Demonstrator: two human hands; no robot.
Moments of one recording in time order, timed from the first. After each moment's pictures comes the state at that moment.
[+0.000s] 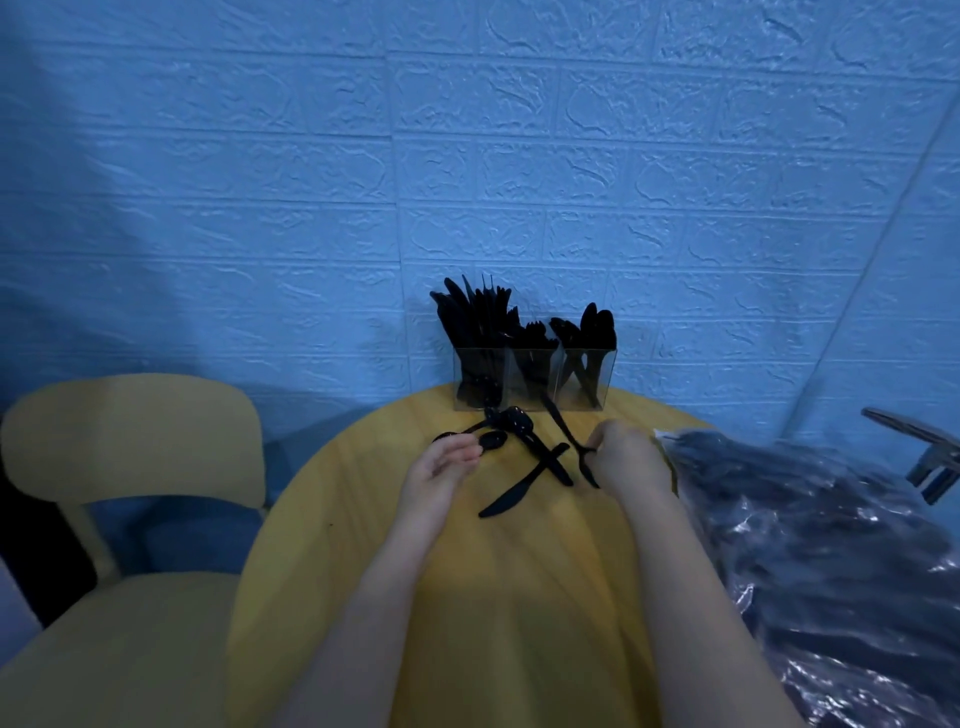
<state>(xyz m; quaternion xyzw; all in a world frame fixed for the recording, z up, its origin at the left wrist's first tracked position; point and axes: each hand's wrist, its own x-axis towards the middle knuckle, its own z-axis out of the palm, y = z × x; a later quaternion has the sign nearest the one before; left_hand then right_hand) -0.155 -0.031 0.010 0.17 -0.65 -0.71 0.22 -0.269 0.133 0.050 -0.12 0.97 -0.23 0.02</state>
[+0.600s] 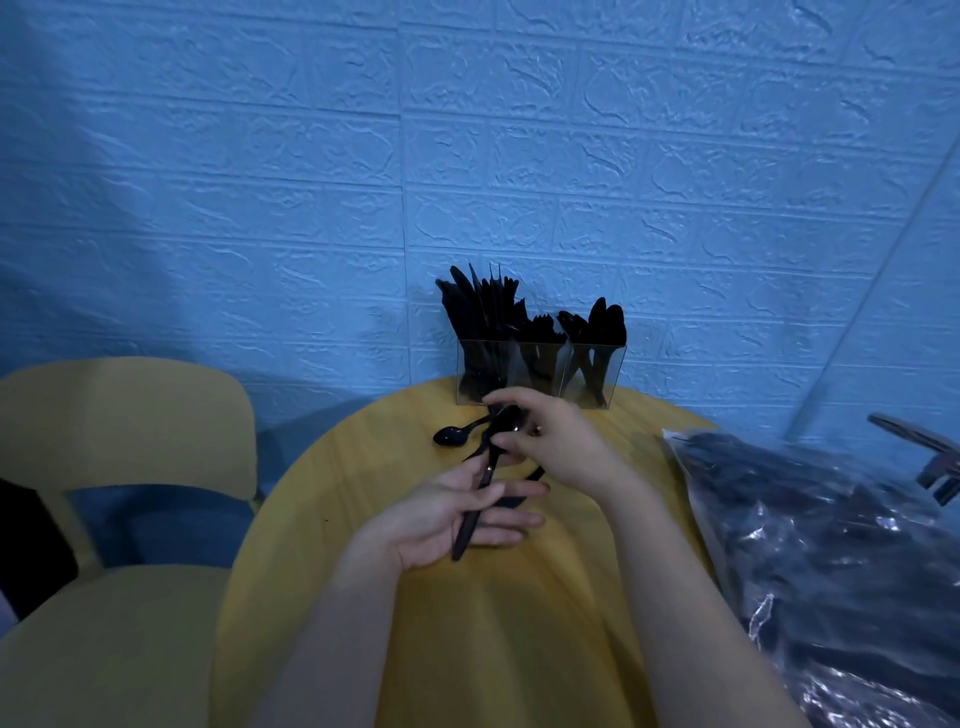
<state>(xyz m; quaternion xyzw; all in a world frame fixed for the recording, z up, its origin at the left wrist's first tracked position) -0.140 -0.036 0.027 0.01 -0.54 -0.84 -0.11 -0.245 0.090 0.067 -0.40 0.82 -0.41 0.07</state>
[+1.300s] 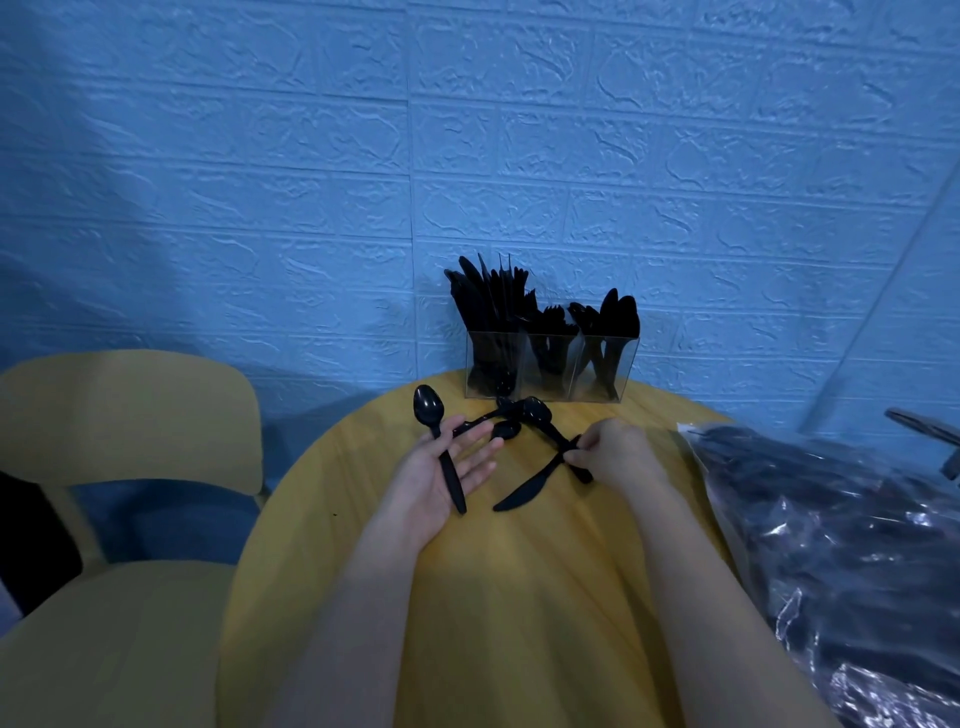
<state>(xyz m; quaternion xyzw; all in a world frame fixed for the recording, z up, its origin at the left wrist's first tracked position) -0.161 -0.052 0.014 0.16 -0.37 -0.91 0.12 -0.276 0.107 0.034 -0.12 0.95 -0.26 0.07</state>
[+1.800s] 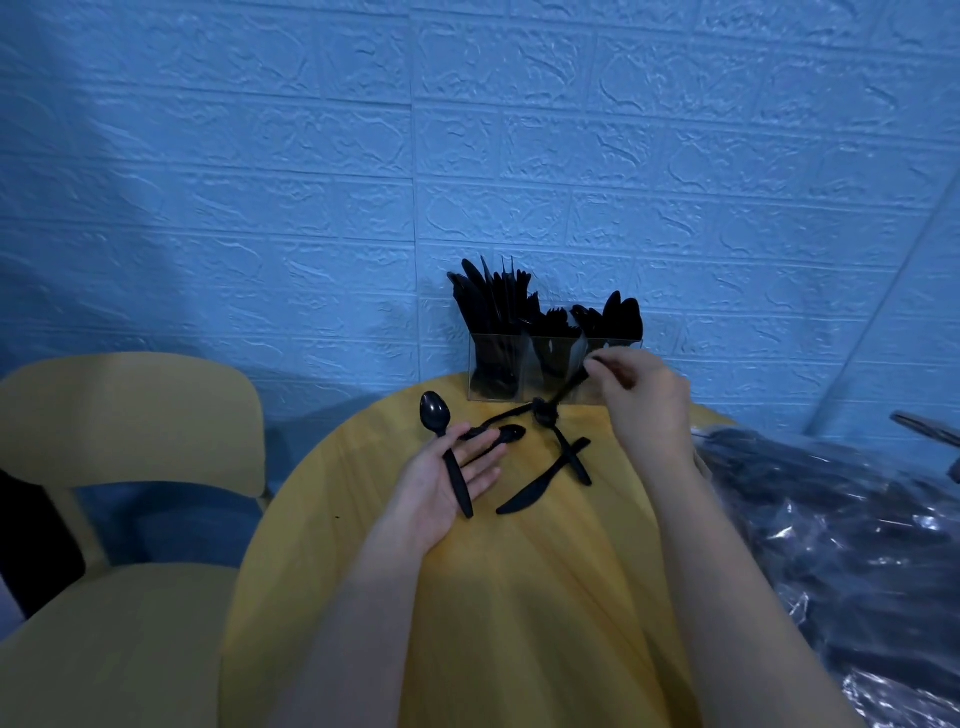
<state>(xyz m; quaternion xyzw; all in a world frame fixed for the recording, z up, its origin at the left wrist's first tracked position) -0.161 -0.050 0.013 0.17 -0.37 -0.91 0.11 -0.260 0.111 0.077 -0.22 0.82 -0.48 -0.20</state>
